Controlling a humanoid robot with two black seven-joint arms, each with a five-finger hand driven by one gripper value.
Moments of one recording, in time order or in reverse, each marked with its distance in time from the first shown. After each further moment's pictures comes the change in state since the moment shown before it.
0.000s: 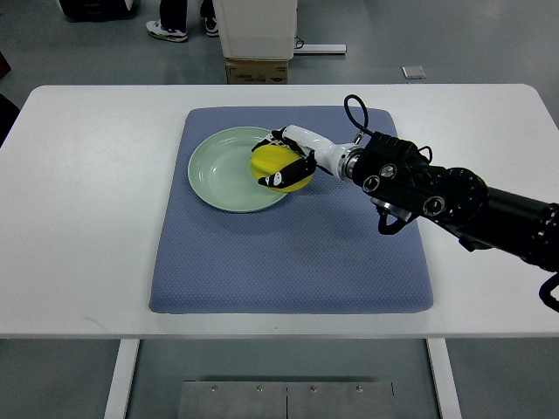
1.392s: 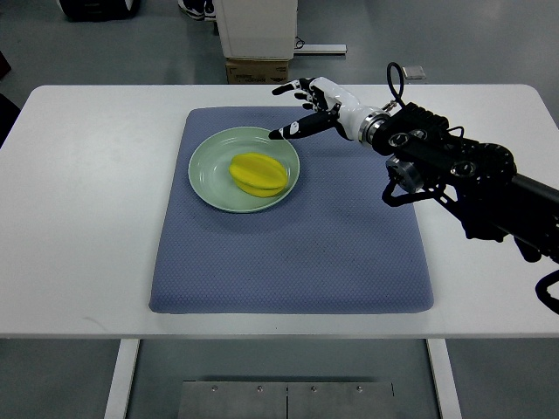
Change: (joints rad) left arm 0.000 0.000 0.000 0.000 0.000 0.000 0.000; right arm -0.035 -0.040 0.269 -0.065 0.154 -0.008 -0.002
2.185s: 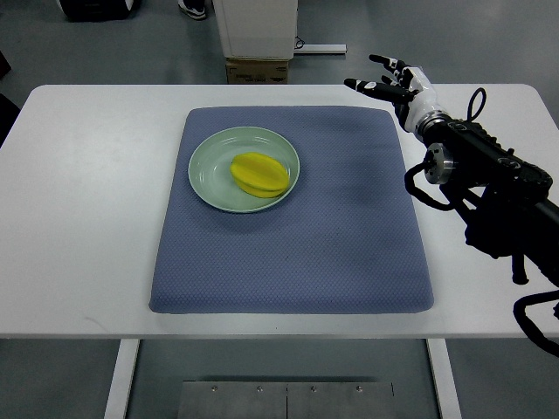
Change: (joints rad) left arm 0.000 0.000 0.000 0.000 0.000 0.000 0.000; right arm -0.153 0.012 0.464 -0.137 0.056 -0.130 0.023
